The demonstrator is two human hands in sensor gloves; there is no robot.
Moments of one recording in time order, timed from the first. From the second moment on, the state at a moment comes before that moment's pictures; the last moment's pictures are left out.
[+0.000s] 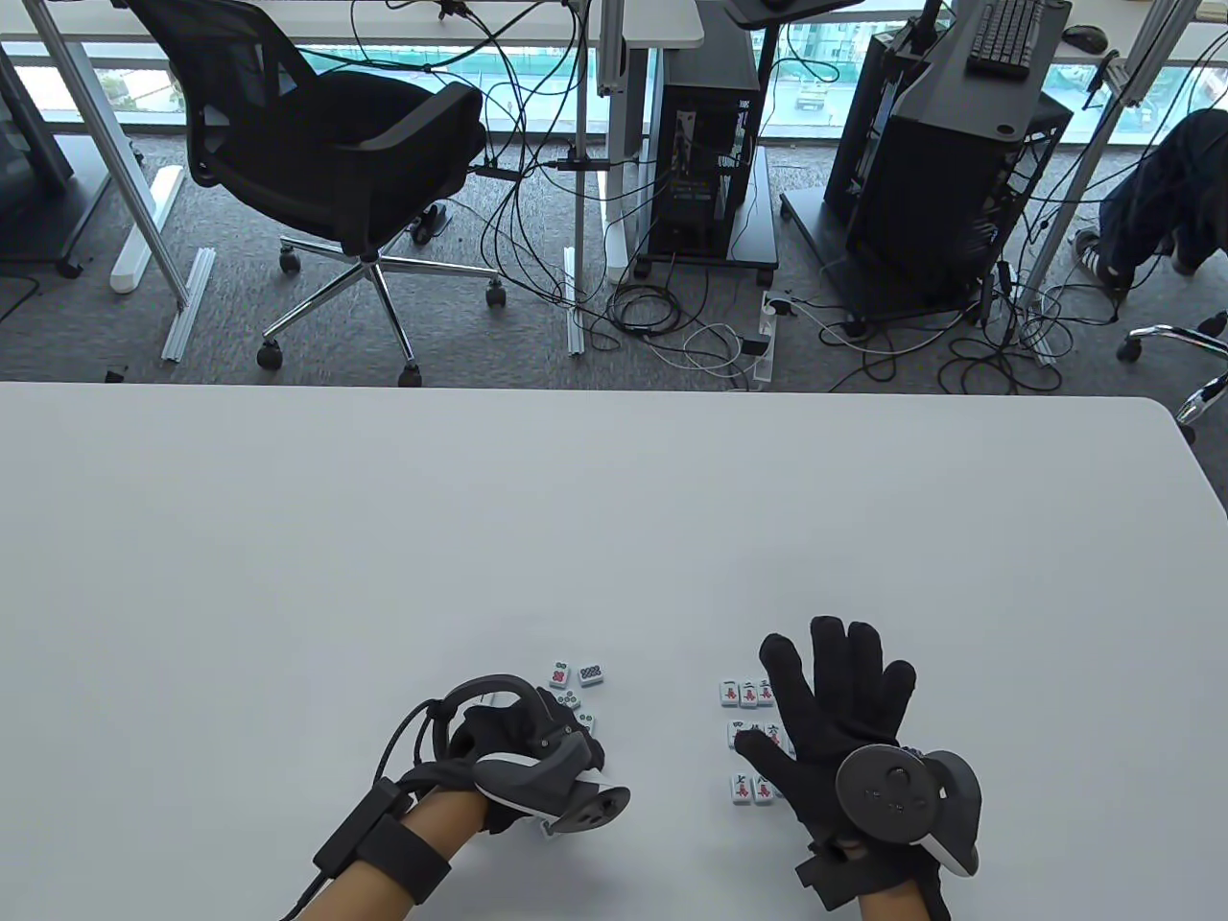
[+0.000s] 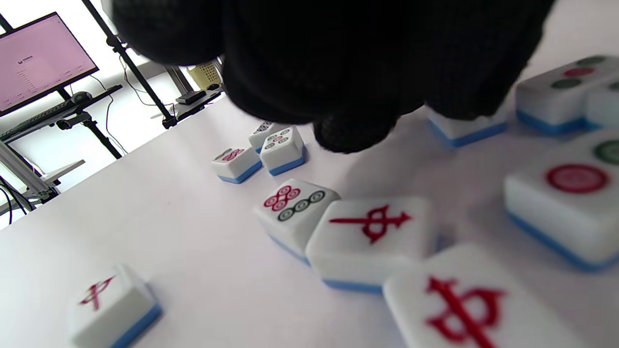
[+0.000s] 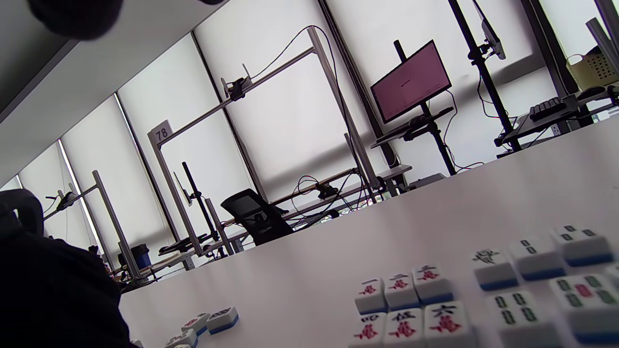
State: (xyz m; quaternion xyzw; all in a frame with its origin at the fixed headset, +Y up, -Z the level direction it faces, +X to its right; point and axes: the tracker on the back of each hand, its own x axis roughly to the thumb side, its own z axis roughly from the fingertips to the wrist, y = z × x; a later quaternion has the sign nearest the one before) left_hand -0.057 -0.749 -0.264 0.00 -0.44 -0.23 0.87; right_hand 0.204 -0.705 -0.241 0.17 -0.11 0.95 0.25
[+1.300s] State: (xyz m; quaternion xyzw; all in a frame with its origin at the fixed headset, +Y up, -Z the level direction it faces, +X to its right) left_hand -0.174 -0.717 -0.288 -0.03 -0.25 -0.19 0.95; right_hand 0.204 -0.707 -0.242 0.15 -0.09 0.95 0.26
